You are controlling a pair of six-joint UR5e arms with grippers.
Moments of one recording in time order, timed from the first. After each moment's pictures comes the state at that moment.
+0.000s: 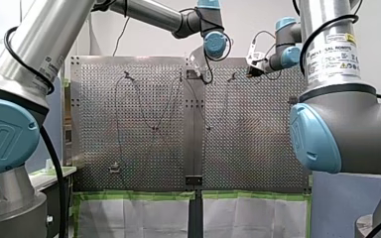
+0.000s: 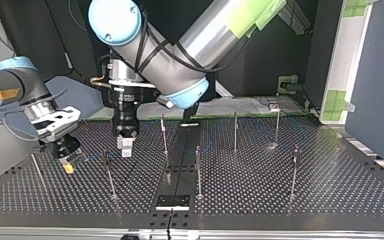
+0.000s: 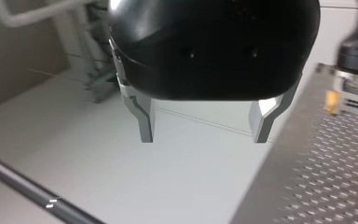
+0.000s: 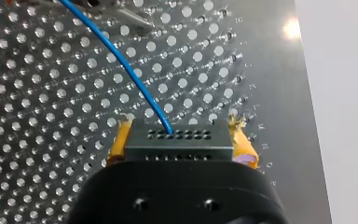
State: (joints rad) left arm -0.80 -1.96 -1.17 -2.84 -2.23 -1.94; right arm 1.74 -1.26 1.34 -0.09 1.04 1.86
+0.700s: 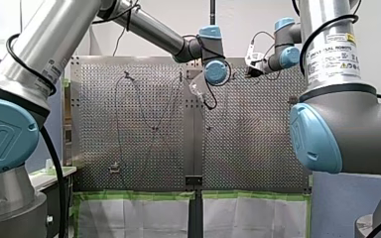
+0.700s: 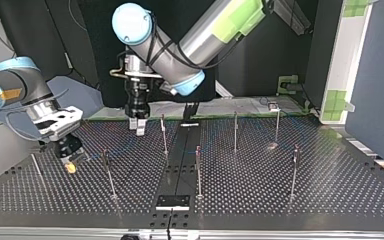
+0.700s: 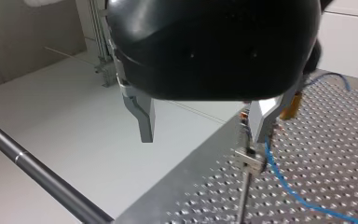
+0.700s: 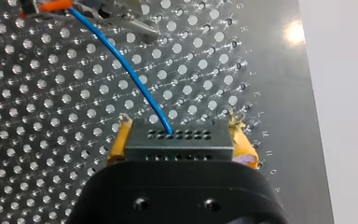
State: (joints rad) left arm -0.80 -2.02 -1.36 -2.65 -2.24 -2.07; right arm 1.75 -1.25 1.35 -0.09 1.04 1.85
